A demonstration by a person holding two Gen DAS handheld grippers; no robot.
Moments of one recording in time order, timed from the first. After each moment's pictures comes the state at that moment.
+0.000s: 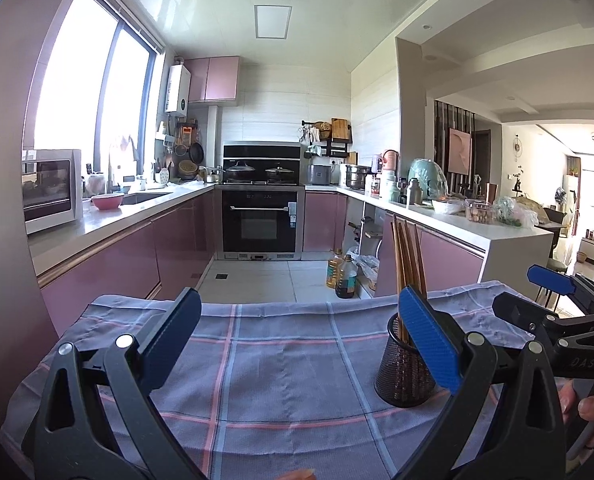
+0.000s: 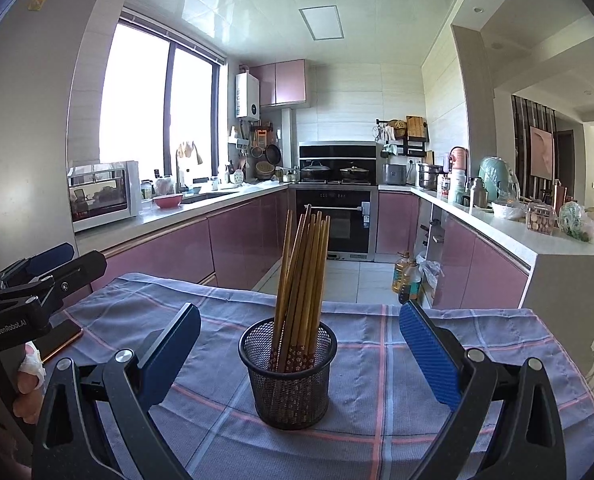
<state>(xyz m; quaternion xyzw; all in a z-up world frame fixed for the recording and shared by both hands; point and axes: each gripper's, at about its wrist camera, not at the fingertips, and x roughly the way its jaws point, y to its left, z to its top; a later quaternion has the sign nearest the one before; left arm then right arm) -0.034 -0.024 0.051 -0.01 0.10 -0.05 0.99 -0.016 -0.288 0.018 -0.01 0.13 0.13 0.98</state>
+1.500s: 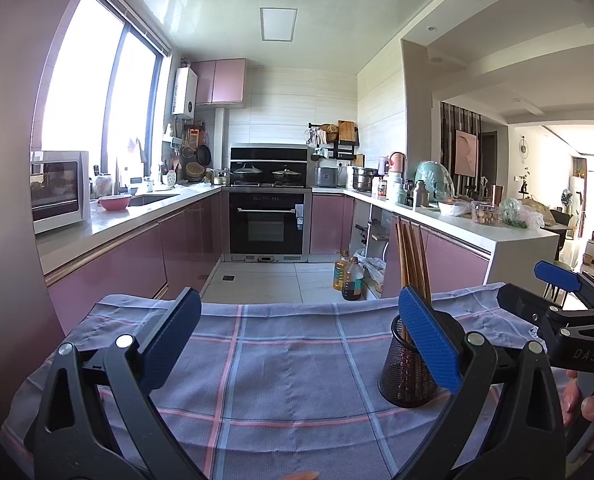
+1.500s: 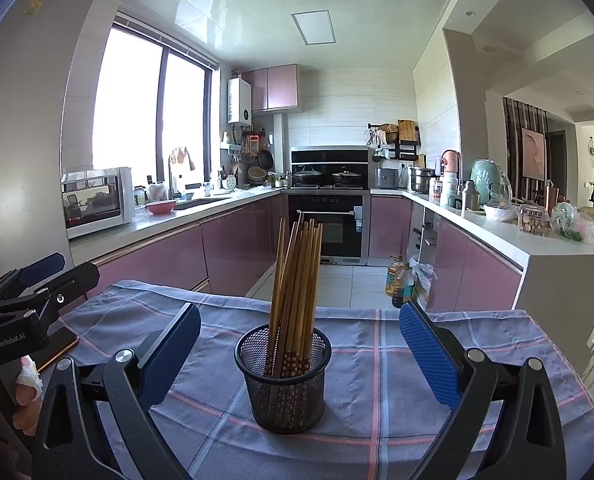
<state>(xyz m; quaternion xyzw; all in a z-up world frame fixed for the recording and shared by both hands) -0.039 -0.022 0.054 -0.01 0.10 -0.04 0.99 -0.017 -0.285 0.022 -0.01 0.12 0.11 0.99</state>
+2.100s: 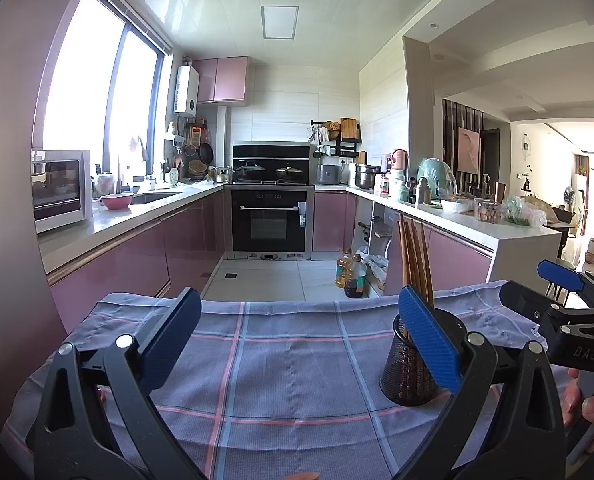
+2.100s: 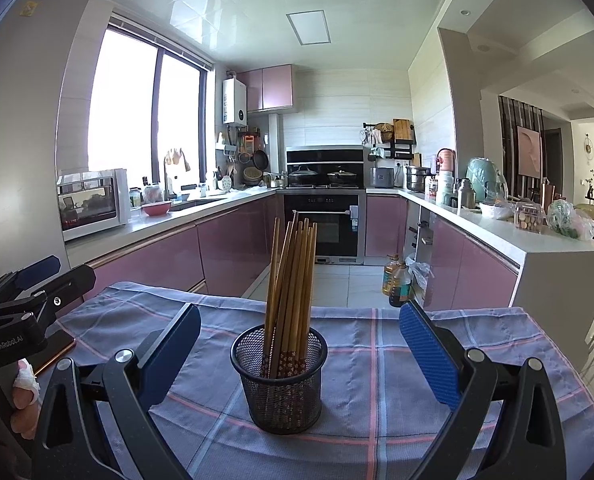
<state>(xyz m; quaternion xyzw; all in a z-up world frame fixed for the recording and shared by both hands) -0.039 -0.022 0.053 -0.01 0.10 -0.04 0.99 -0.016 -0.284 0.022 0.00 0.12 0.10 0.99</state>
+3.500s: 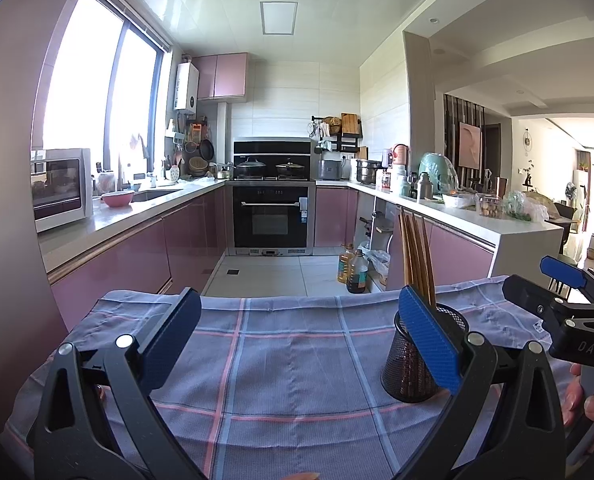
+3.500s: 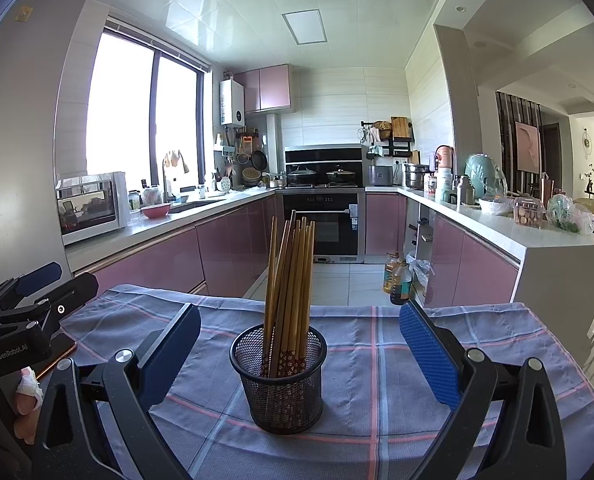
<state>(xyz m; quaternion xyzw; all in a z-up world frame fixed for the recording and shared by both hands) -0.042 -0.021 0.050 -0.01 0.11 -0.04 0.99 -0.013 -0.283 0.022 0.00 0.12 0.10 0.99</state>
